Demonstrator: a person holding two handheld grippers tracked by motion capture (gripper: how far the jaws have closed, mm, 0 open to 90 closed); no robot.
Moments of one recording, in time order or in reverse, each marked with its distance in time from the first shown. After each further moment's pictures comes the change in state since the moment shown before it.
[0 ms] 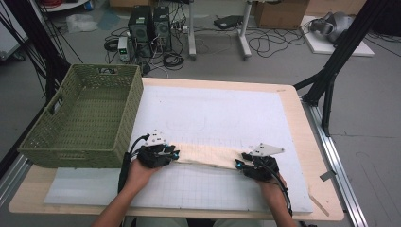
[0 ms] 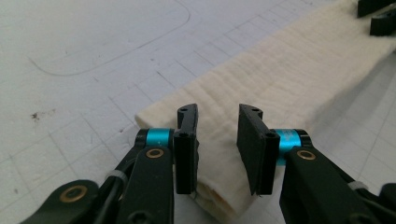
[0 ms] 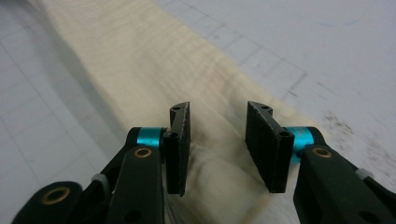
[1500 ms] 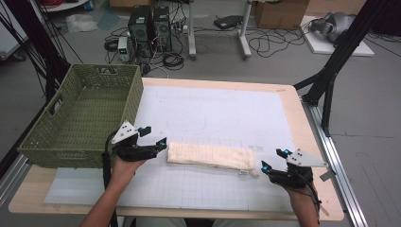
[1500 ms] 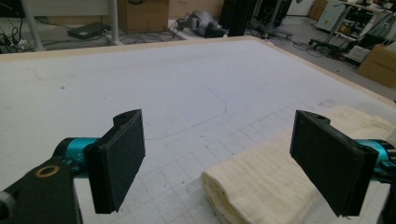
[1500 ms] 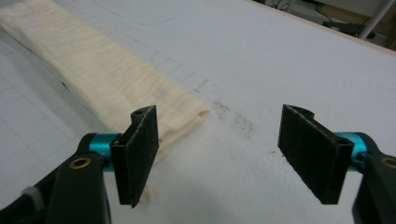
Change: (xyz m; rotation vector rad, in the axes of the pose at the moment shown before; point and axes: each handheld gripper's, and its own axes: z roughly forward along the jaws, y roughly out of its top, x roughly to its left) left arm 0.023 0.009 -0.056 -0.340 0.084 -0.131; right arm -0.023 -0.022 -0.081 -0.159 -0.162 0.014
